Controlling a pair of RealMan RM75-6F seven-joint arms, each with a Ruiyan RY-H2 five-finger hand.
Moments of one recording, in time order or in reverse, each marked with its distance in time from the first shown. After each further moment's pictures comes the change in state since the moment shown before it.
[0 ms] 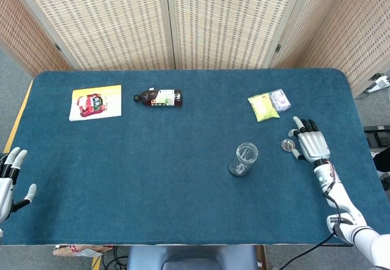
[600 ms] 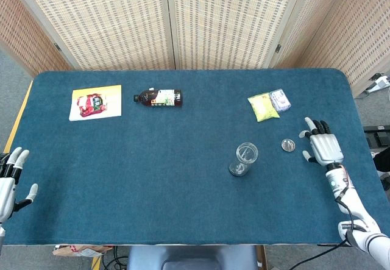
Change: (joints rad) left arm -0.005 -0.011 0.002 0.000 -0.003 -0.005 0.025; right arm -0.058 0.082 -0.001 -0.091 0.009 0.052 -0.008
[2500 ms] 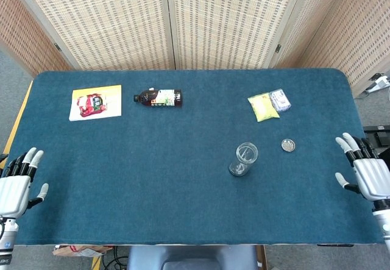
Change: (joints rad) left arm -0.038 -0.058 0.006 0.028 -0.027 -0.054 0.112; right arm -0.285 0.485 -0.032 -0.656 -0.071 0.313 -0.051
